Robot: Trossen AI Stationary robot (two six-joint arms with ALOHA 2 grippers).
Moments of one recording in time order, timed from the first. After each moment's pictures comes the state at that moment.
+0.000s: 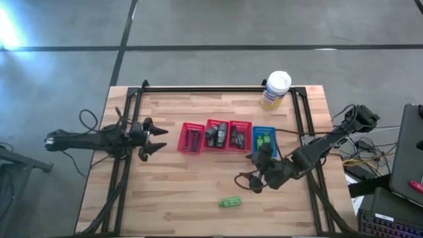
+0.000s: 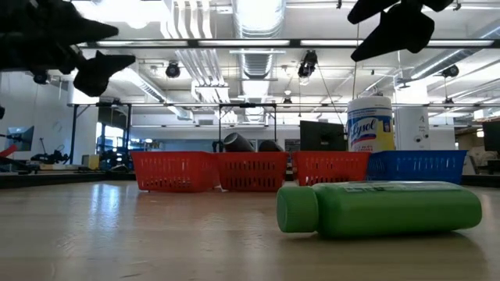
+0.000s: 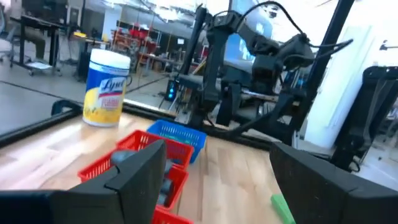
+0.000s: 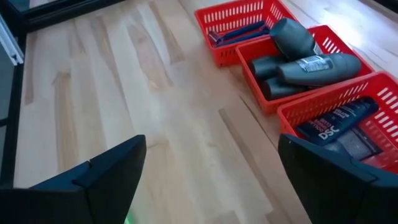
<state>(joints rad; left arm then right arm) -0.04 0.20 0.06 0.18 -0.09 -0.26 0.56 1.36 0.95 -0.44 0.63 0.81</state>
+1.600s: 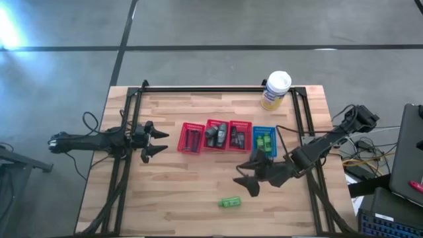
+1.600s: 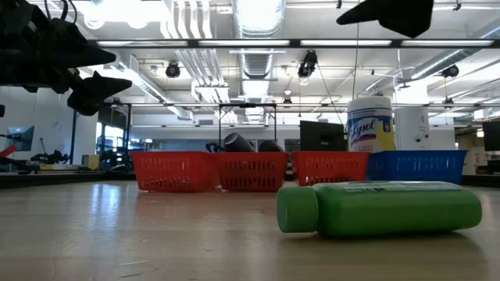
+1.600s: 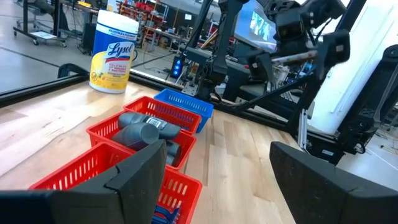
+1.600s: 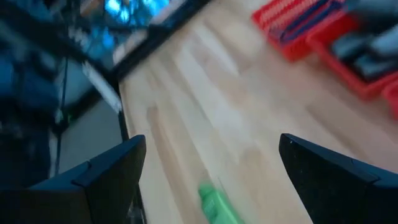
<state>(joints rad) -0.04 0.10 0.01 0.03 -0.09 -0.32 0.56 1.37 1.00 -0.25 0.50 1.05</state>
